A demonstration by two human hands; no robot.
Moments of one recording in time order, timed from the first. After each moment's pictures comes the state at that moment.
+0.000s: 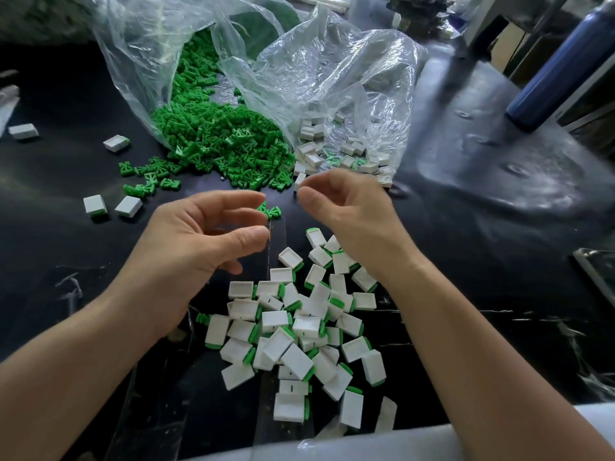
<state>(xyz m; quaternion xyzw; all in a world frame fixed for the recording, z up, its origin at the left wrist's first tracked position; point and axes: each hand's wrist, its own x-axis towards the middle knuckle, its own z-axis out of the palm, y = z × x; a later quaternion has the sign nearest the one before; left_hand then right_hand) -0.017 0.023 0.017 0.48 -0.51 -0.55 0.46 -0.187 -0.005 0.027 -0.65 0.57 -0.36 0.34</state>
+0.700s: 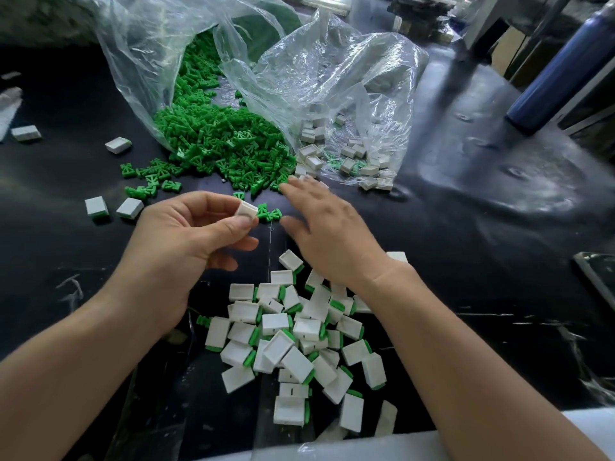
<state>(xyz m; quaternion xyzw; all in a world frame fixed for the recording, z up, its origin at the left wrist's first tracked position) -0.019 0.020 0.017 0.50 -0.45 -0.54 0.50 -0.175 -0.015 0.006 -0.80 0.57 -0.14 0.14</state>
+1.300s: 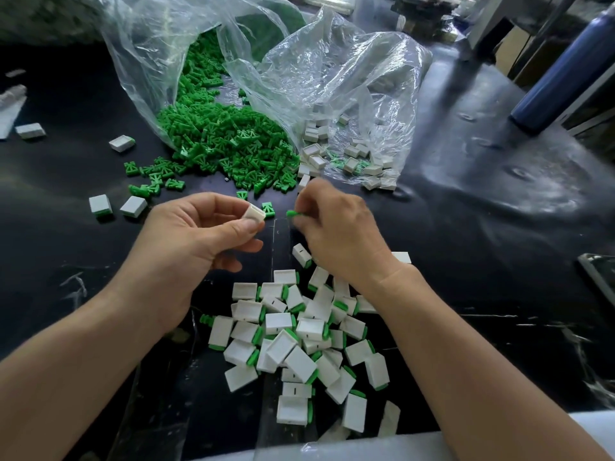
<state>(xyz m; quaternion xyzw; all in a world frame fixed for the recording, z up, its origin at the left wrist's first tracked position) -0.018 0.020 0.017 0.51 -0.45 -0.55 0.48 -0.176 -0.010 0.009 -0.76 0.57 -0.25 0.16</state>
